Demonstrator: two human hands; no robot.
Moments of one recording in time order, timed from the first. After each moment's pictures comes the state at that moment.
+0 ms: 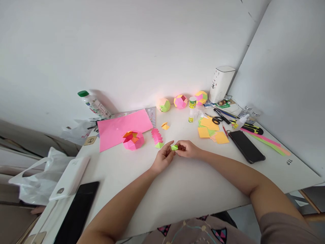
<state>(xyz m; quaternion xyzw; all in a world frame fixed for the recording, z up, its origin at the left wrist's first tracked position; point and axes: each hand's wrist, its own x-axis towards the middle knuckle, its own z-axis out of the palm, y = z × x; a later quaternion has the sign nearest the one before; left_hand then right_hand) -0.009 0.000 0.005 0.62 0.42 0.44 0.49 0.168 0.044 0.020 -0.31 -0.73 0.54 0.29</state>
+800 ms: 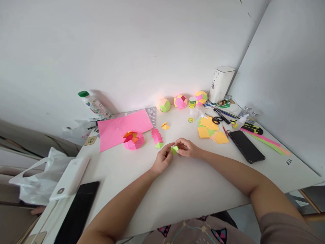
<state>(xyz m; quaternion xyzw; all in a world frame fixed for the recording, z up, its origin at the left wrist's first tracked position) -0.010 -0.004 0.009 0.65 0.46 0.43 0.43 0.171 0.043 0.022 -0.28 -0.70 0.58 0.30</state>
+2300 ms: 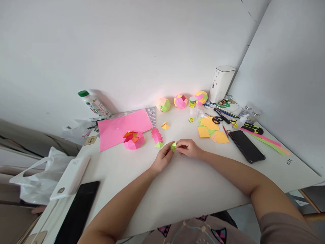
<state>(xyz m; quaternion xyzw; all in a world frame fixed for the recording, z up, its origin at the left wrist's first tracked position) -0.011 0.001 0.011 0.60 0.47 0.41 0.50 0.167 0.043 0.016 -0.28 -0.73 0.50 0.38</state>
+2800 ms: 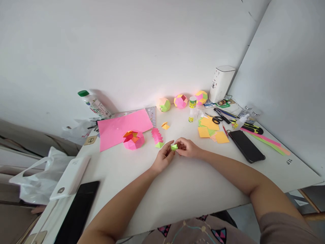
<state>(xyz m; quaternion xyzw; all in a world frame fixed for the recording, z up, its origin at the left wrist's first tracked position) -0.010 -0.001 0.007 0.63 0.44 0.42 0.47 0.167 0.042 0.021 -0.32 -0.72 0.53 0.31</state>
